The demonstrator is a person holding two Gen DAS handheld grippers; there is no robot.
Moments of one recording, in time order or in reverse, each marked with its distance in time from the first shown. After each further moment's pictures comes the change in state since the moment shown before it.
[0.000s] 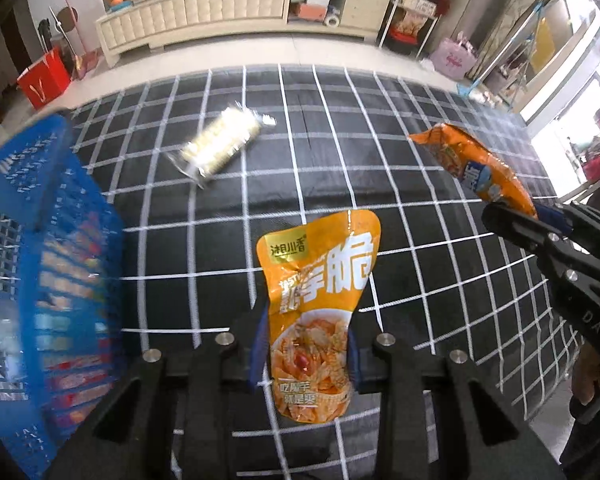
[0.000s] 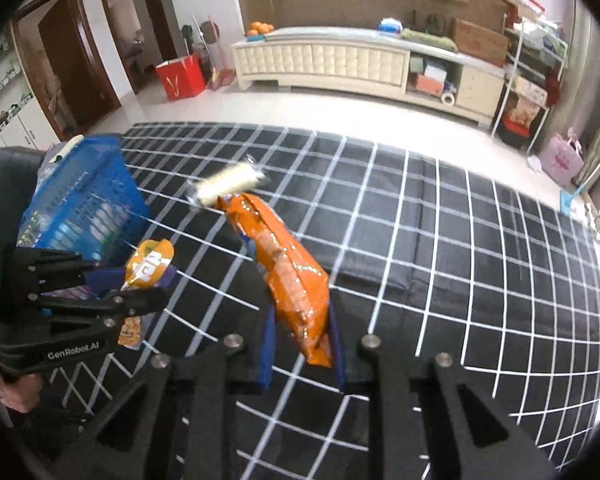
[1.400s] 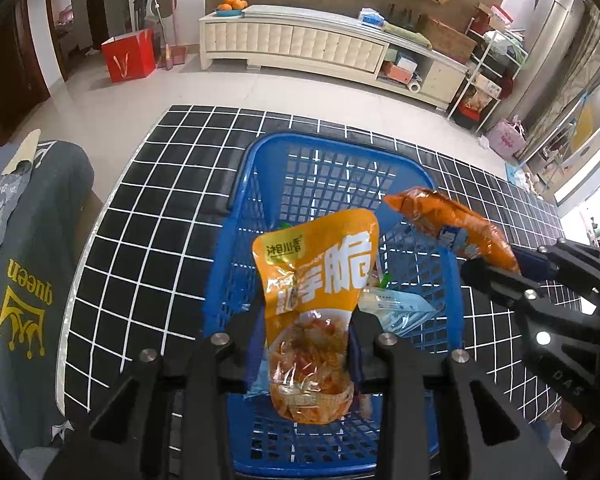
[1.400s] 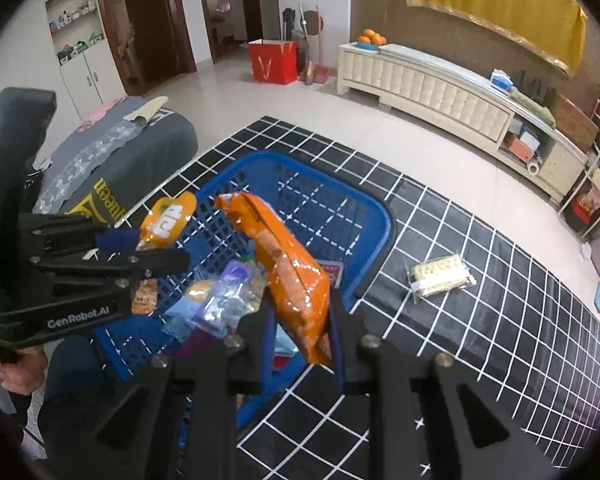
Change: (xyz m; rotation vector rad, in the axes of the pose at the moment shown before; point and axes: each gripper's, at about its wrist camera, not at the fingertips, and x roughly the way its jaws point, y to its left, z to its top) left arm -0.124 0.232 -0.047 -0.217 -0.154 0.077; right arm 0.021 0.247 0.071 -0.252 0.023 0.118
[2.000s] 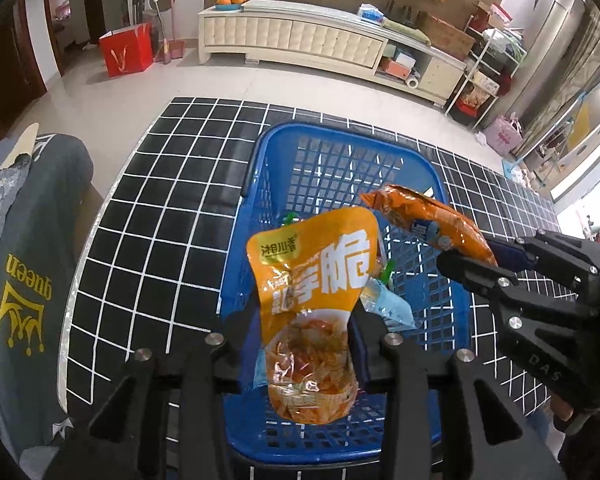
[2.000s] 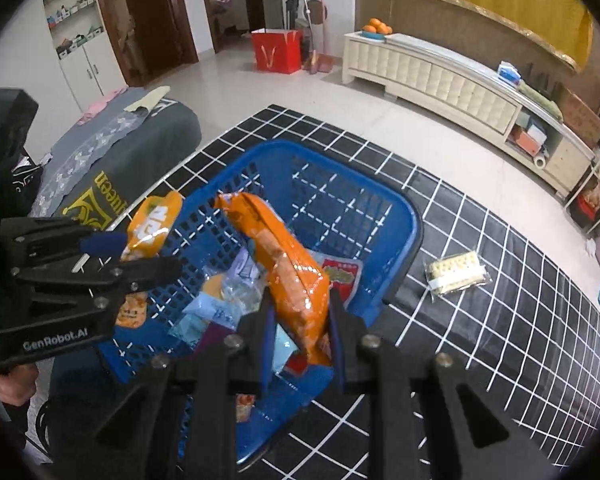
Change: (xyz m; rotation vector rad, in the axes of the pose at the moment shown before) left arm -0.001 0.010 -0.006 0.000 0.026 -0.015; right arm 0.019 0.016 0.006 0.002 0.043 0.006
